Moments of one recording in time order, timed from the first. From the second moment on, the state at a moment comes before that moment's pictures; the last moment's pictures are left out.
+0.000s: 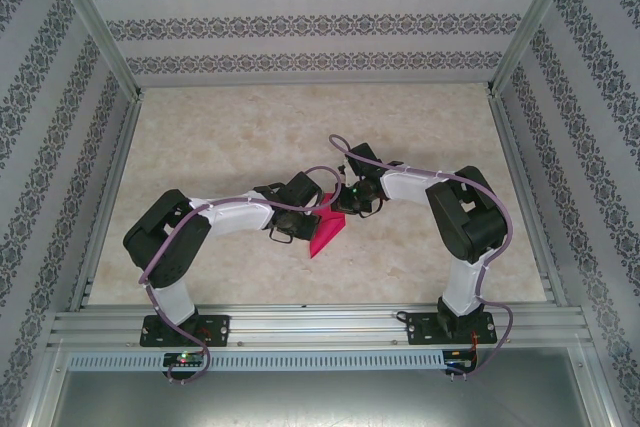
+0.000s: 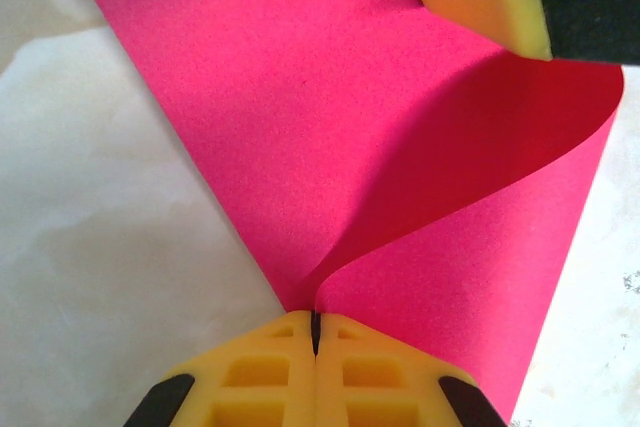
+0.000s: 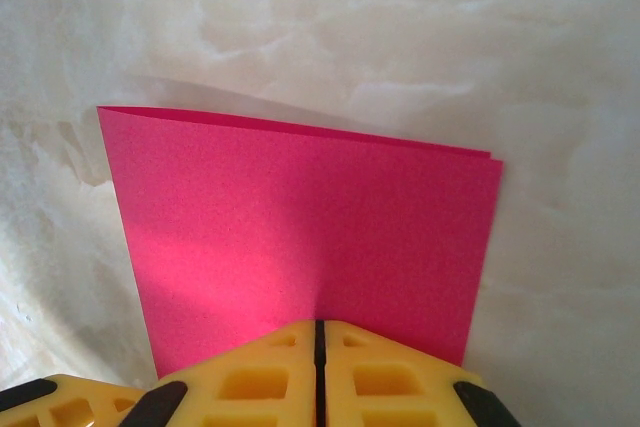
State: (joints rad) left arm -0.74 1.77 0.99 -0.39 0.13 -0.40; right arm 0.50 1.87 1.05 -0.36 -0.43 0.55
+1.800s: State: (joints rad) left arm -0.73 1.77 1.00 -0.39 0.15 -0.40; right arm 0.64 1.10 0.42 0.01 -0.24 0.95
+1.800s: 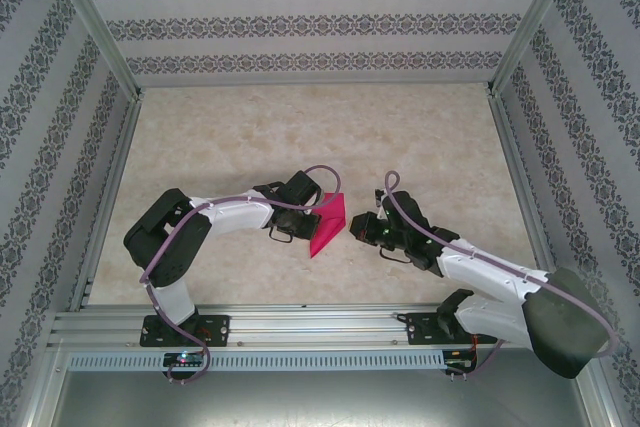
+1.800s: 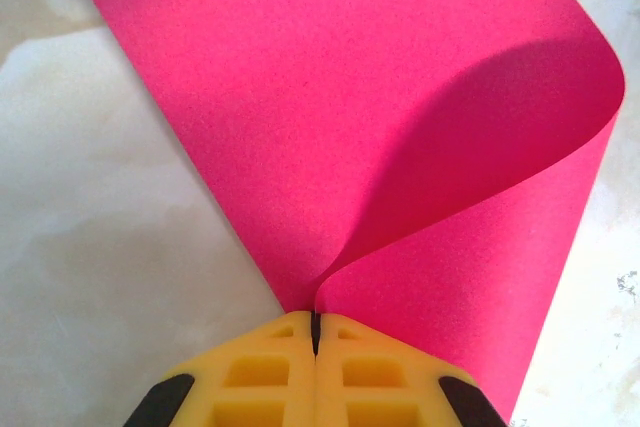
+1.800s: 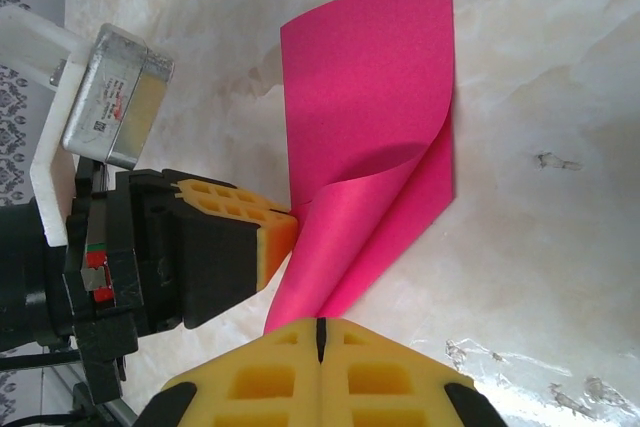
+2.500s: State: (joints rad) left arm -0.73 1.77 1.00 -0.39 0.15 -0.40; right arm 0.71 1.15 0.42 0.05 -0.18 1.00
